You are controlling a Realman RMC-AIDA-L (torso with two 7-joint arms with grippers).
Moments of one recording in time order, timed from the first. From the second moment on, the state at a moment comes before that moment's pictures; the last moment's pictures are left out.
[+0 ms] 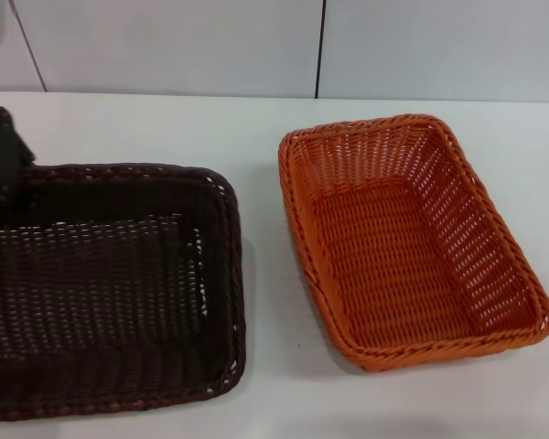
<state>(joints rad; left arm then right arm) -0.80 -1.87 -2.17 -1.33 2.67 -1.91 1.38 0.20 2.08 1.24 0.47 -2.31 -1.80 0.01</state>
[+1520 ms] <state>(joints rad) -0.90 -2.07 -1.80 -1.08 2.79 -1.27 1.13 0.13 2.07 1.16 0.50 -2.32 -1.92 0.06</state>
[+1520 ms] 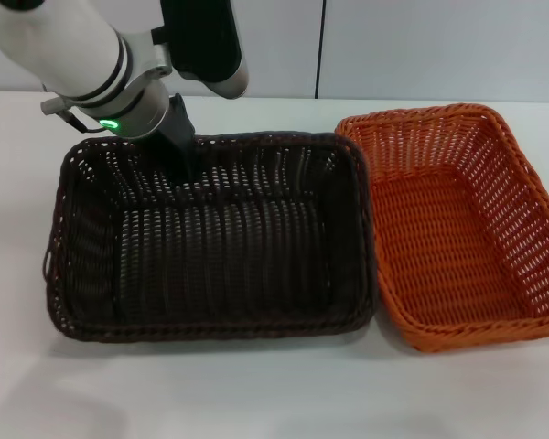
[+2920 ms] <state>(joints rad) -0.75 -2.06 -1.70 -1.18 2.66 -0.98 1.18 0.18 2.07 1.16 0.37 -2.32 -2.00 0.07</state>
